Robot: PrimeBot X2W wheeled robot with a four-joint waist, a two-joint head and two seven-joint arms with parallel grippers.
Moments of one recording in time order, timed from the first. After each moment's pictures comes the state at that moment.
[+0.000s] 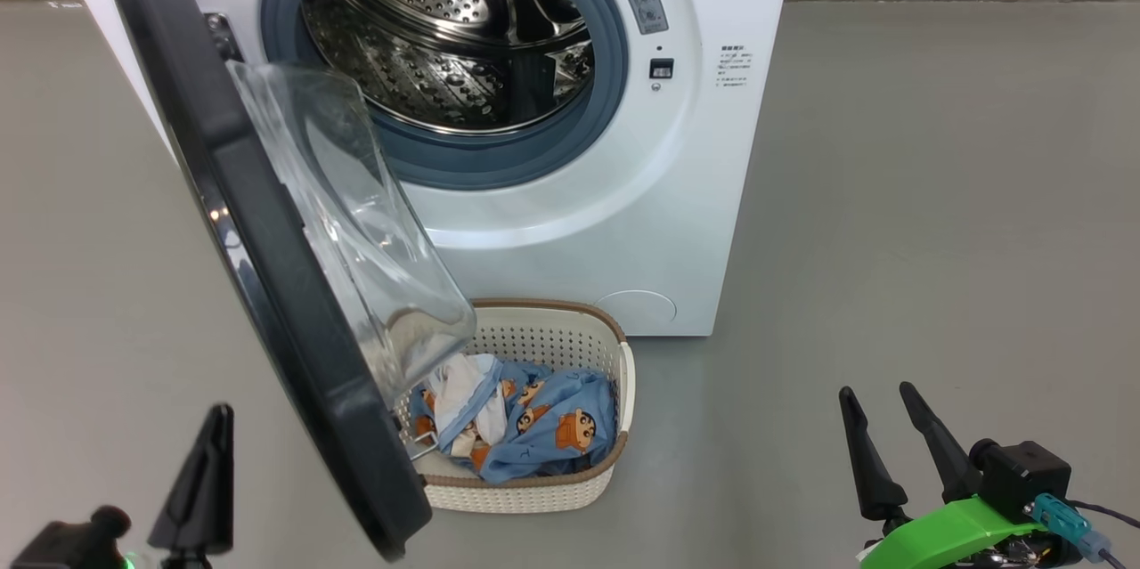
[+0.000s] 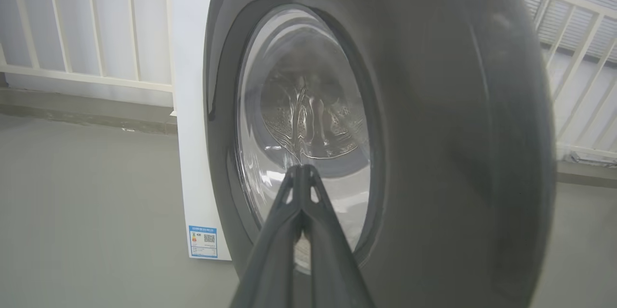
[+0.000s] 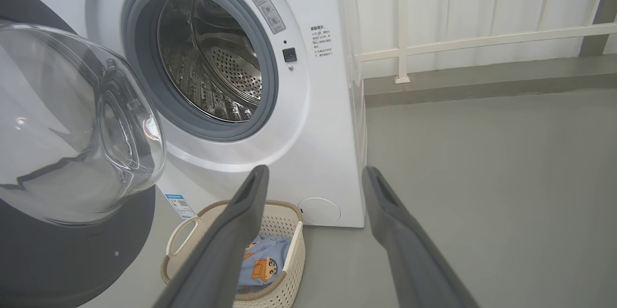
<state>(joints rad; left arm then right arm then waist) 0.00 0.29 -0.12 0.16 -0.53 -0.11 -0.26 -0.03 -0.09 0.10 0.32 0.34 0.13 -0.25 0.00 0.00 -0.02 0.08</state>
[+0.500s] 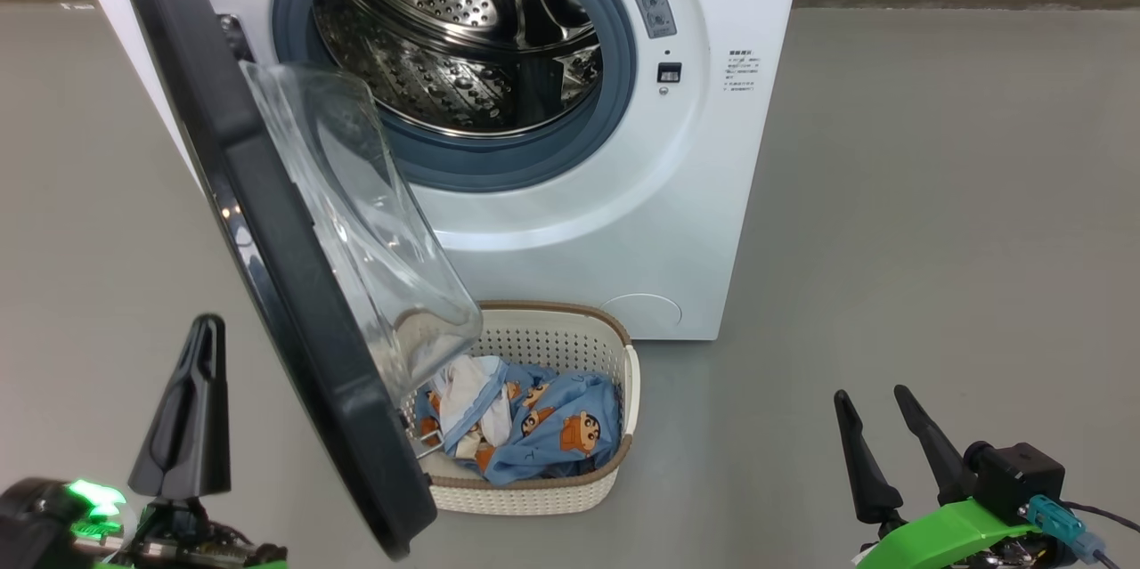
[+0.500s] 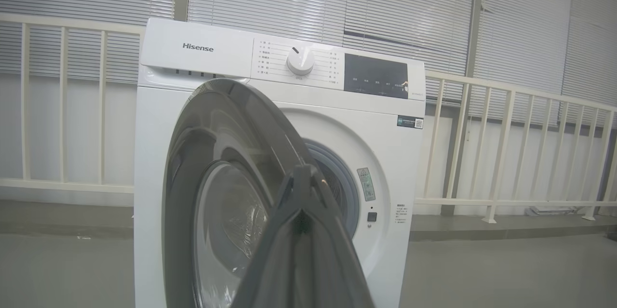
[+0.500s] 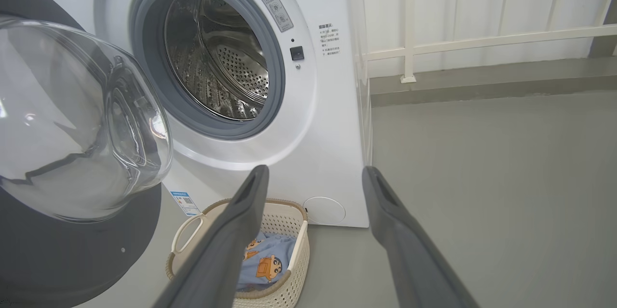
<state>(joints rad) 0.00 0.26 -0.10 -0.17 -0.49 -0.11 -0.26 -0.03 -0.09 0.11 0.32 0.34 0.13 -0.25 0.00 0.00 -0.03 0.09</state>
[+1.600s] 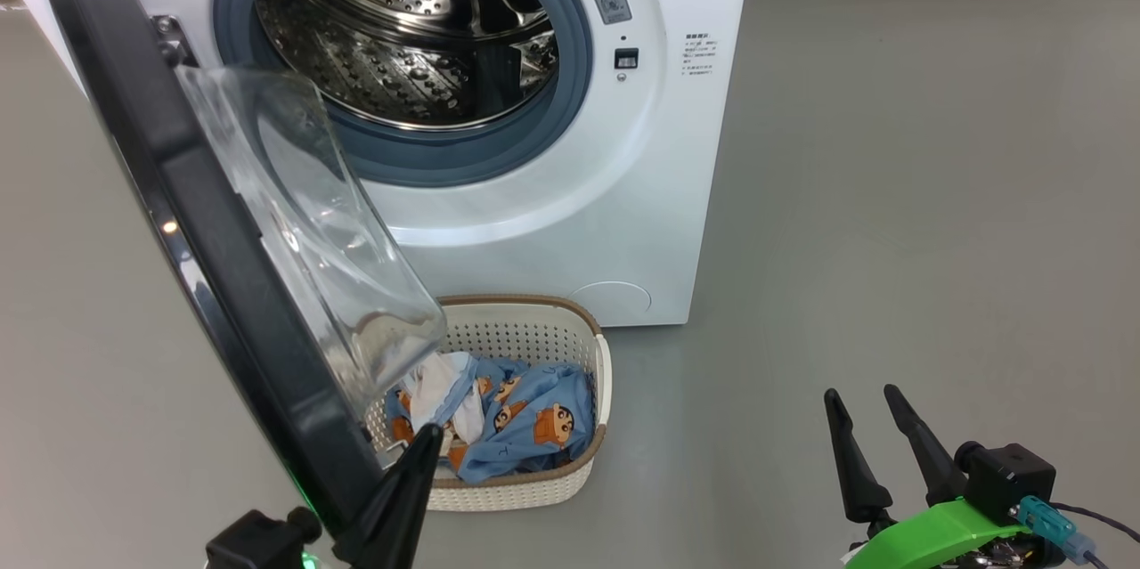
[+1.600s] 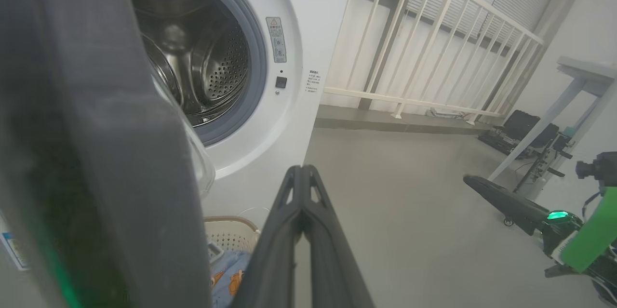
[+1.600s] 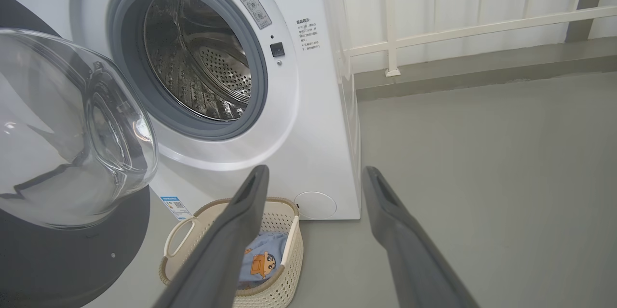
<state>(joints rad) 0.03 0.24 -0.38 -0.08 -0.54 -0.12 -0.10 -0.03 -0.07 0.11 0.32 0.34 0.13 -0.25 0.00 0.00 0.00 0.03</state>
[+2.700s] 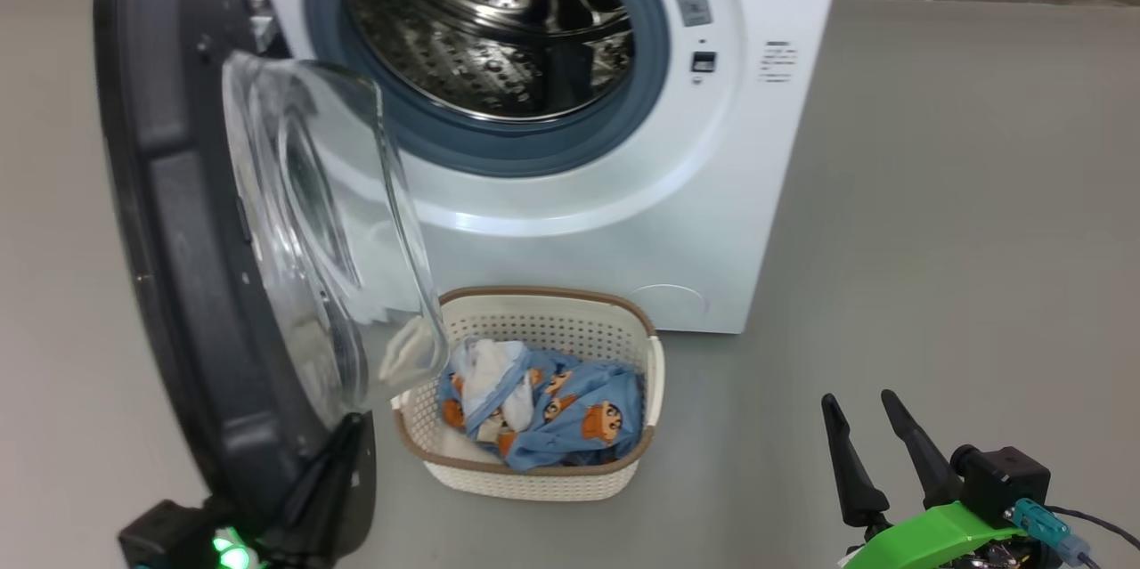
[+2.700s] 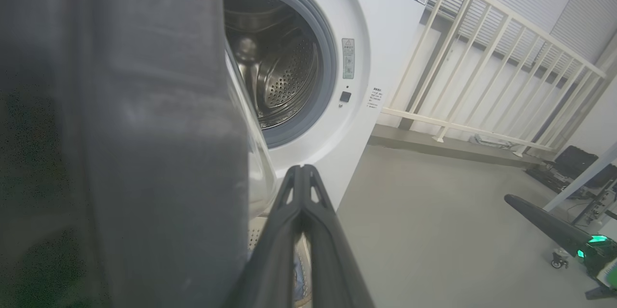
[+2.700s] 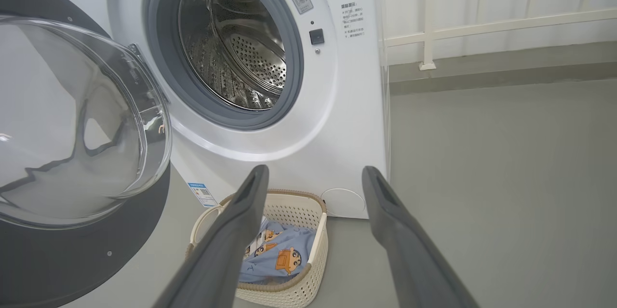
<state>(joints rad) -0.01 0.27 -0.27 0.09 -0.63 -0.11 -0.16 -0.03 -0.06 0.11 0.34 0.33 0.13 -0.25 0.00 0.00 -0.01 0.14</state>
